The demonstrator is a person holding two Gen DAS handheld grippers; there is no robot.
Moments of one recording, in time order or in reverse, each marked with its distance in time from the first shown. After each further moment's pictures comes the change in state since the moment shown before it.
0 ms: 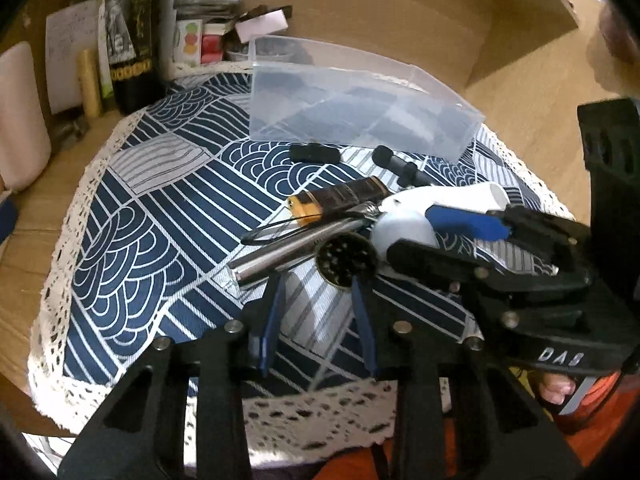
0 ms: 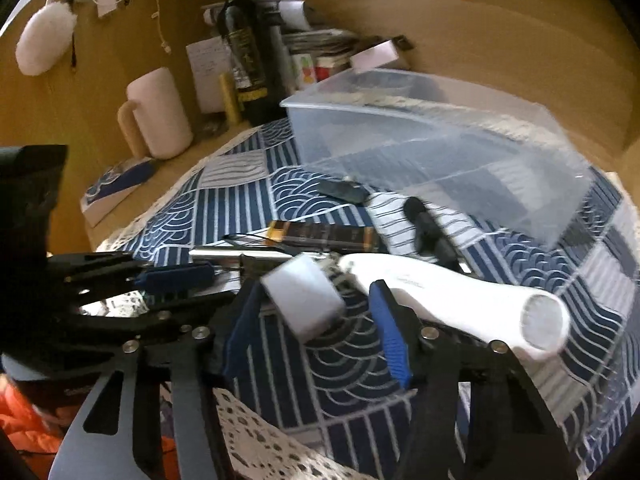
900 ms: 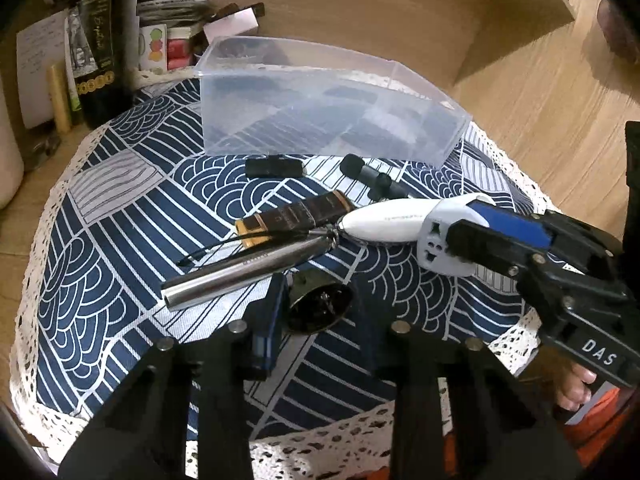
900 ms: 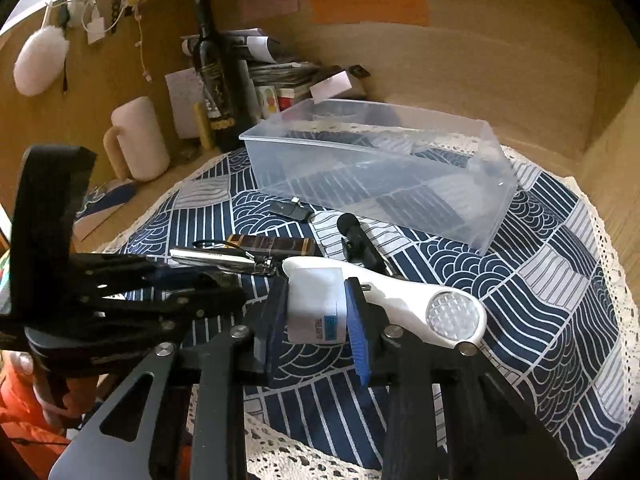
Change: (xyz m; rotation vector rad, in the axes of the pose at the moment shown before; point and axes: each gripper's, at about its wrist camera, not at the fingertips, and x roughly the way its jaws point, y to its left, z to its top) left arm 0.019 -0.027 0.013 0.026 -0.003 -0.028; right arm -0.048 -0.021 -0.010 0.018 -0.129 -0.111
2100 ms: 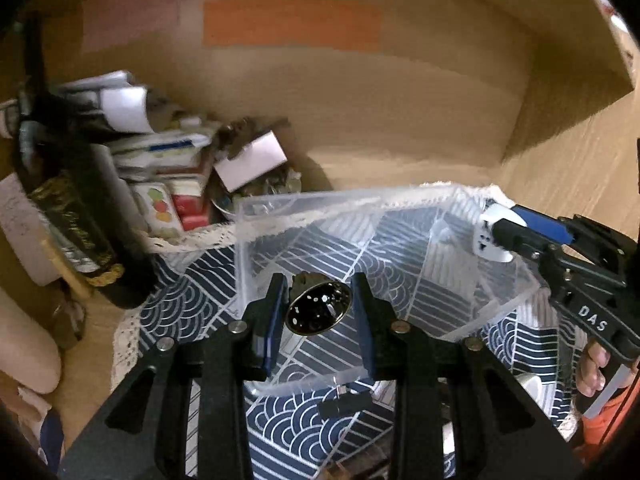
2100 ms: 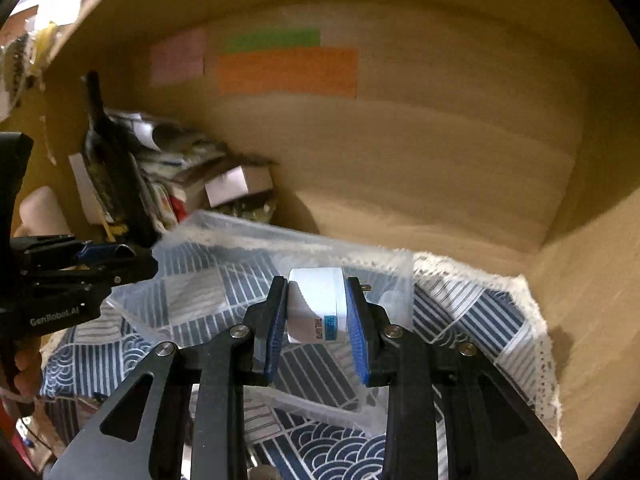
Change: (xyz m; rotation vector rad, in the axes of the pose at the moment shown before) left arm 0.026 0.031 0.163 0.079 -0.095 0.126; right arm 0.046 -0.077 0.126 0.009 -0.060 -0.206
